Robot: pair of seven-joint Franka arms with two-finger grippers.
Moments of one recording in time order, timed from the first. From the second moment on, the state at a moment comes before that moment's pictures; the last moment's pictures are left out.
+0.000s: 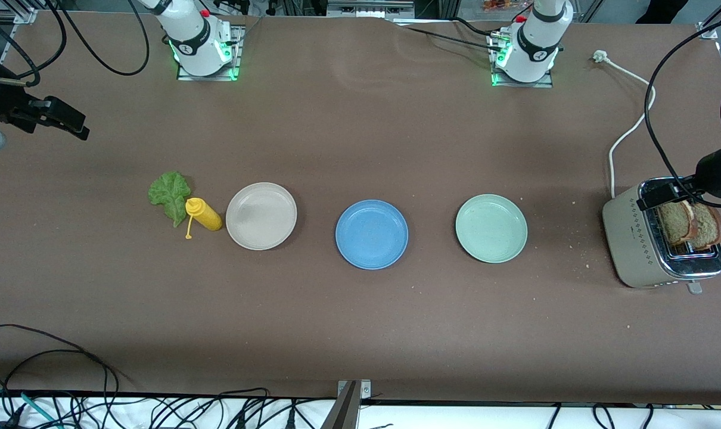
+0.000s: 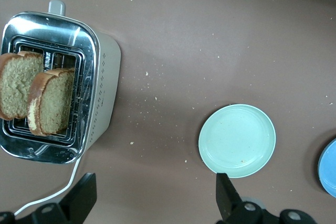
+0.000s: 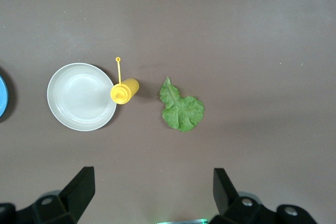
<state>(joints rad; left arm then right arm) 0.14 0.22 -0.06 -1.49 -0.02 1.65 -0.21 0.04 0.01 0.00 -1.52 -0.02 1.49 0.16</state>
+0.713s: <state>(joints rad) 0.15 0.22 -0.05 -1.49 -0.02 1.65 -0.18 0.04 0.01 0.00 -1.52 -0.02 1.49 0.16</state>
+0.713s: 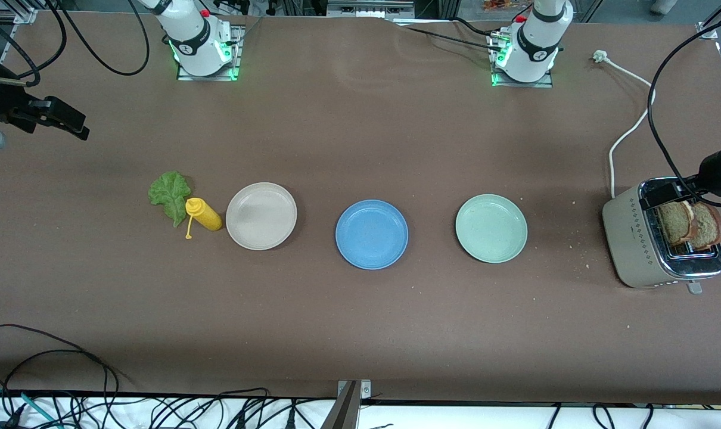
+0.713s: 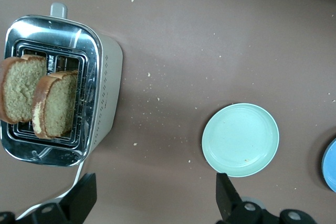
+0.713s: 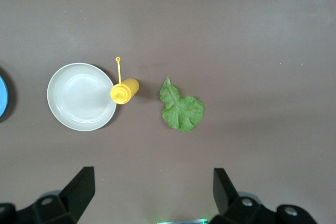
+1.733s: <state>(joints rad) 0.18 0.23 -0.05 -1.50 -0.02 1.65 -0.13 0.04 0.01 0.00 -1.52 -0.02 1.49 0.16</state>
